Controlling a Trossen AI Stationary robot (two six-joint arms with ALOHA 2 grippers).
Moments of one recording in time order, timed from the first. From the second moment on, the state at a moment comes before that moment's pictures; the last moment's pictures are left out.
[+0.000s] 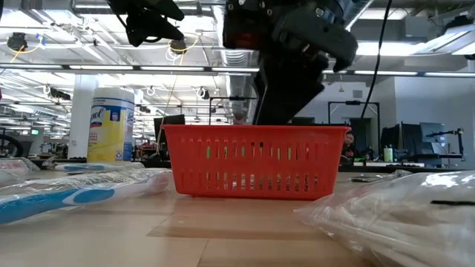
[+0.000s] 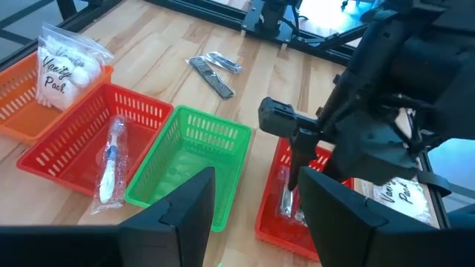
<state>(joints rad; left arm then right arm) -0.22 1.08 0.84 -0.29 -0.32 -0.40 0.34 2.00 1.44 -0.59 0.18 0.18</state>
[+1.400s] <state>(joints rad) -0.22 1.13 0.84 -0.27 -0.33 -0.39 0.64 1.70 1.57 -1.29 0.76 0.50</state>
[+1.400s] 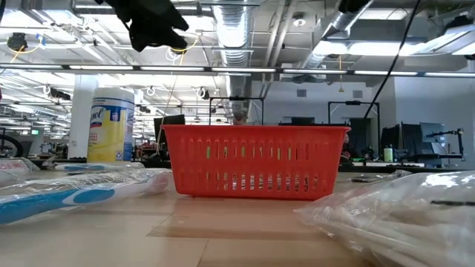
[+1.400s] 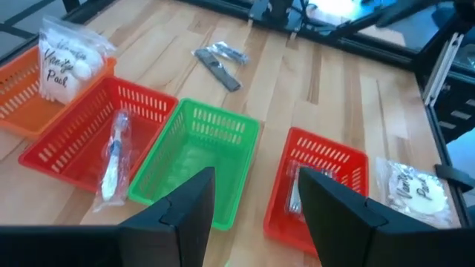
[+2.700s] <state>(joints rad) -0.13 1.34 0.84 0.14 -0.36 -0.18 0.66 1.11 0.67 -0.35 0.87 0.39</state>
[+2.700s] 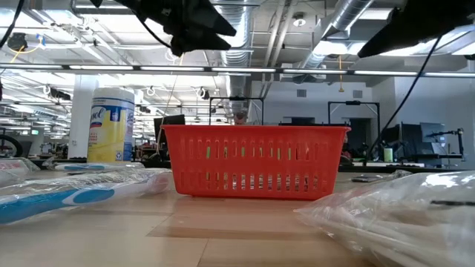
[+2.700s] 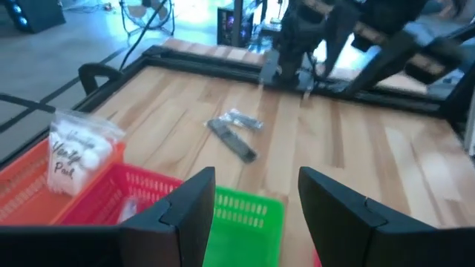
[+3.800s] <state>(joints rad) -0.10 1.48 0.84 0.40 -0.15 -0.19 0.53 1.23 0.71 -0.51 0.82 0.49</state>
